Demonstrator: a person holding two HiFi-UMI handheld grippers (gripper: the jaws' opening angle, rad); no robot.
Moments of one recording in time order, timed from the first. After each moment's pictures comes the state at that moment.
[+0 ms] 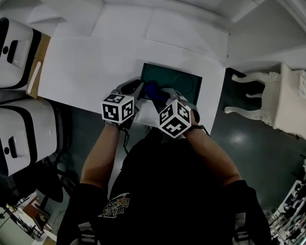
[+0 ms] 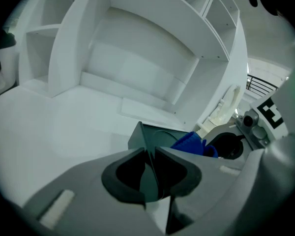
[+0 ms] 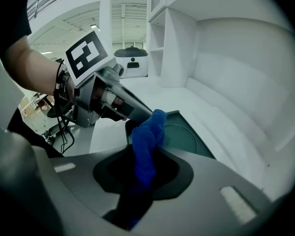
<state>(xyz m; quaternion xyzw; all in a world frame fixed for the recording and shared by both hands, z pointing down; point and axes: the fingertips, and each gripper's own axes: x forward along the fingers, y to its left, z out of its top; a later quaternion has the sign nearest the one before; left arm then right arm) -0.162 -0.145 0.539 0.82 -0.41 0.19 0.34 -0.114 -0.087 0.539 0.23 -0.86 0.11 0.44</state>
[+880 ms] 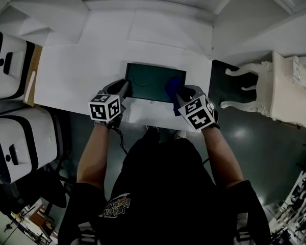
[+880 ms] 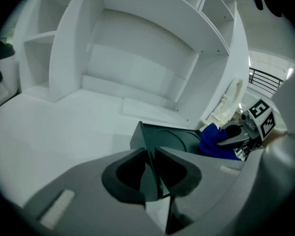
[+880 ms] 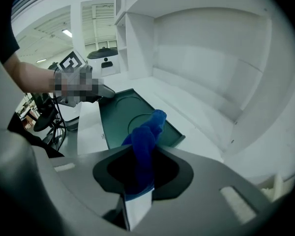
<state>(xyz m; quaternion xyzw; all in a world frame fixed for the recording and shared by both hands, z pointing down) -0.161 -0.144 0.541 0.82 -0.43 0.21 0.32 0.039 -0.087 0.533 0.35 -0.81 0.18 0.44</state>
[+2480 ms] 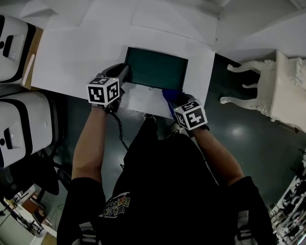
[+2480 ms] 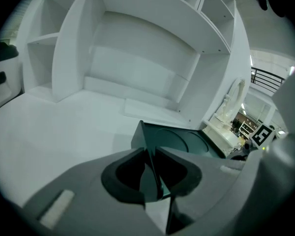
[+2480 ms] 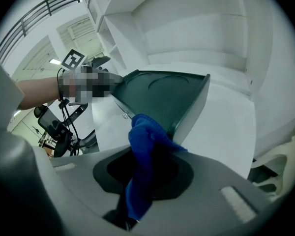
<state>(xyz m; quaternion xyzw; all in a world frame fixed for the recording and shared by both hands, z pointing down) -0.159 -0.146 0.542 0.81 -0.45 0.21 0.32 0.022 -0.012 0.595 0.33 -0.80 0.34 0.38</state>
